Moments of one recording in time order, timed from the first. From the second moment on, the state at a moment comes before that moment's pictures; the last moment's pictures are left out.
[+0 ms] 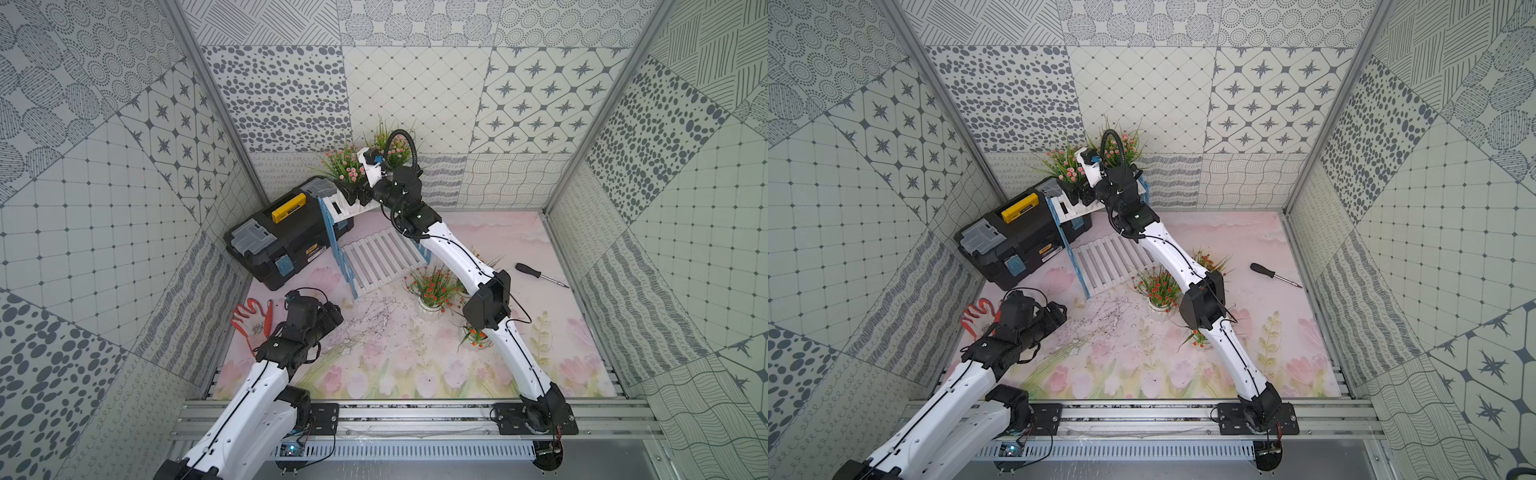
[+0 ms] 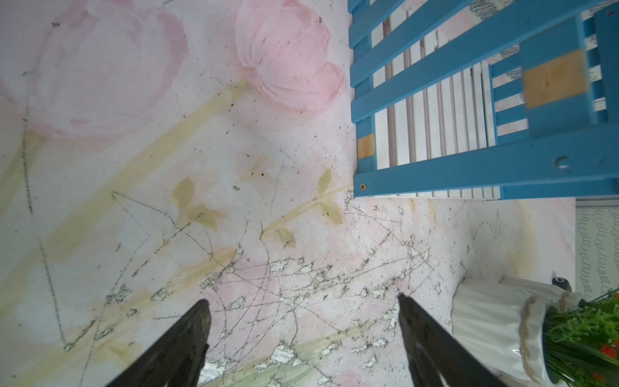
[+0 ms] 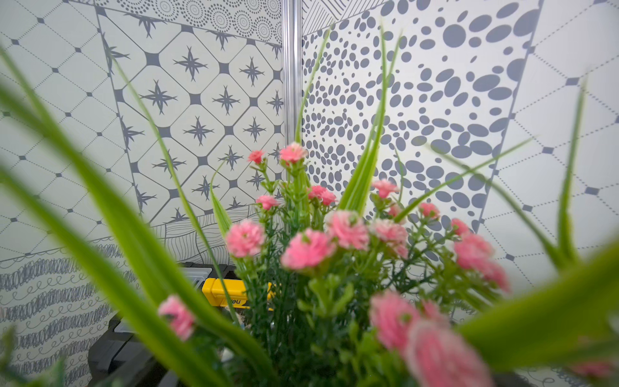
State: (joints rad) left arm -0.25 0.74 0.41 -0.46 -0.03 -0.84; right arm 0.70 2.53 2.71 -0.01 -0.26 0.00
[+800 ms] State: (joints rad) left arm -0.25 0.73 0.41 -0.46 -0.03 -0.84; right arm 0.69 2.29 2.17 0.14 -0.33 0.01
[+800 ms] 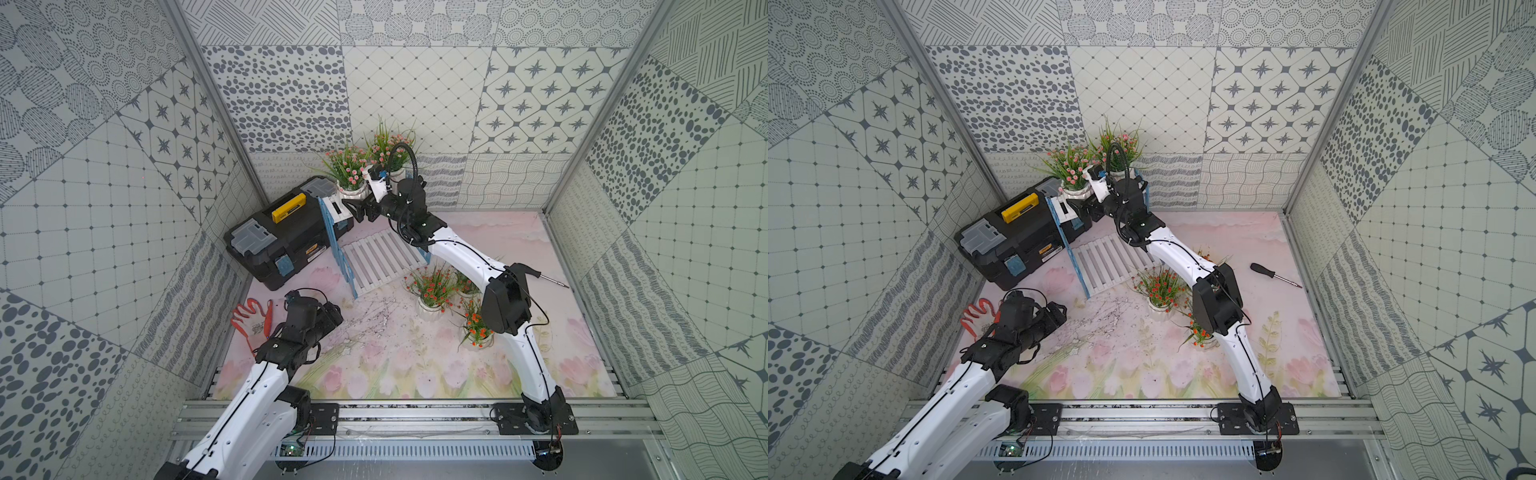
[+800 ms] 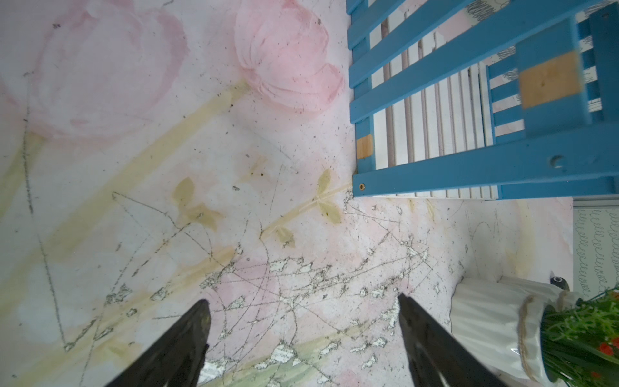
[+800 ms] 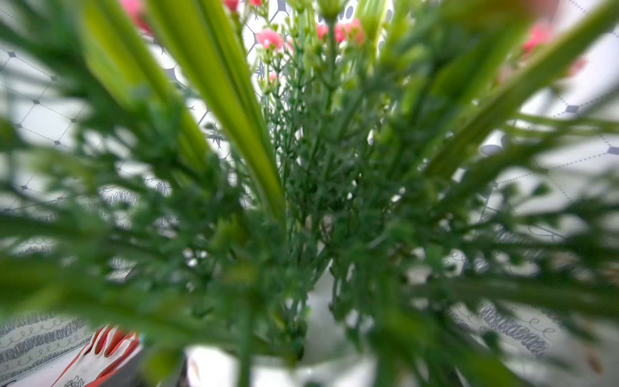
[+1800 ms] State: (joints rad) left arm -0.25 0.75 0.41 -0.45 -0.03 -0.84; right arm 0.68 1.61 1.34 0.25 -0.29 0.10
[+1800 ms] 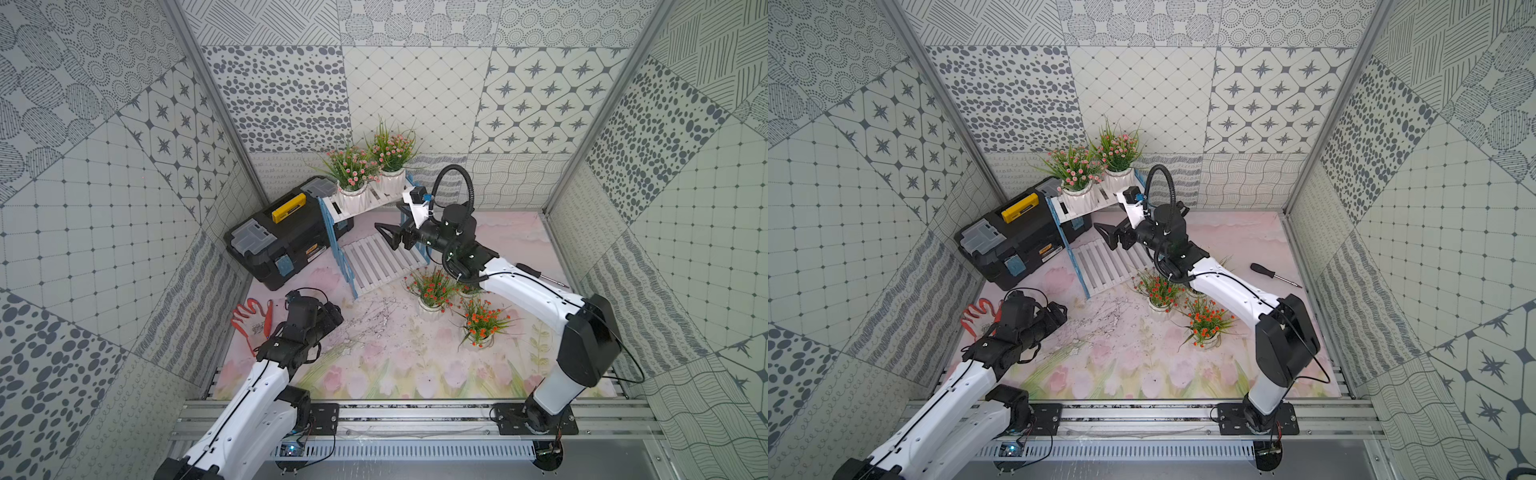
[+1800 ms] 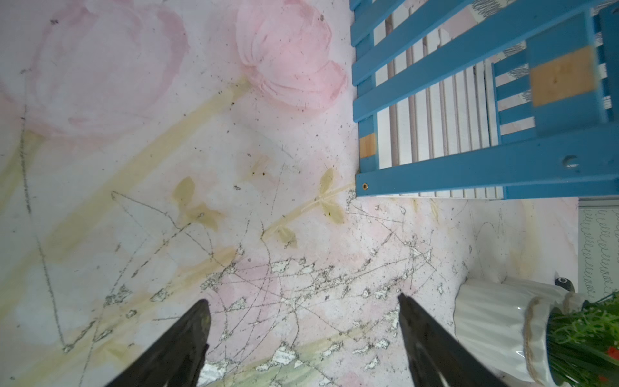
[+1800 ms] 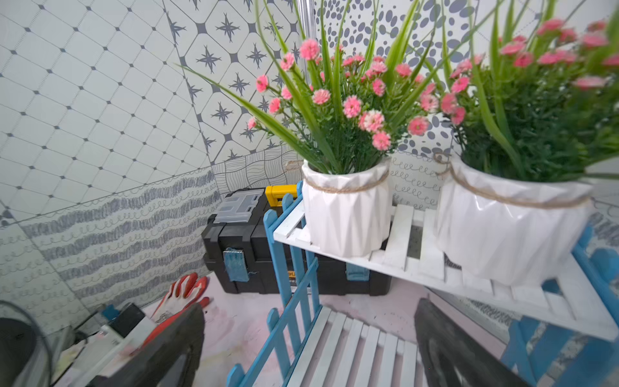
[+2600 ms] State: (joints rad) left arm -0.75 0.91 0.45 -0.27 -0.10 -0.57; right arm 0.63 0.88 0.94 -0.38 -0.04 0.42
